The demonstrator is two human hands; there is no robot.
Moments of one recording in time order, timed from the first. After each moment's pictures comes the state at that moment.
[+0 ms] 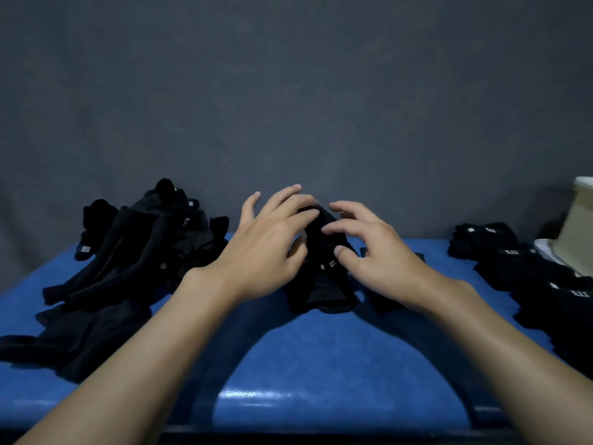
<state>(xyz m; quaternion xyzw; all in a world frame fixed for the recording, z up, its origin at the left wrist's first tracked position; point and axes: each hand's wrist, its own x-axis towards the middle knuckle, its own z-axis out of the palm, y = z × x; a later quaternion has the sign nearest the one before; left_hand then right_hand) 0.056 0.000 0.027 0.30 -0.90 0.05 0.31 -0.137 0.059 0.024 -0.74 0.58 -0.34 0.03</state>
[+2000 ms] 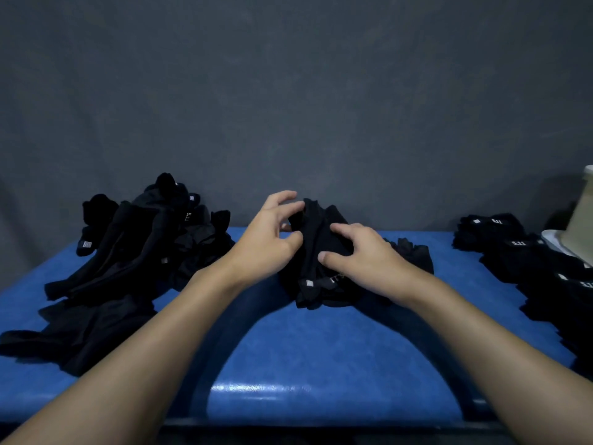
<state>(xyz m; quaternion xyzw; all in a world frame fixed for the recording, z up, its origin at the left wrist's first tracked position) 0.047 -0.022 0.009 0.34 -0.80 -0.31 0.37 -0.125 0.044 0.009 -0.64 0.69 -0.31 0.15</state>
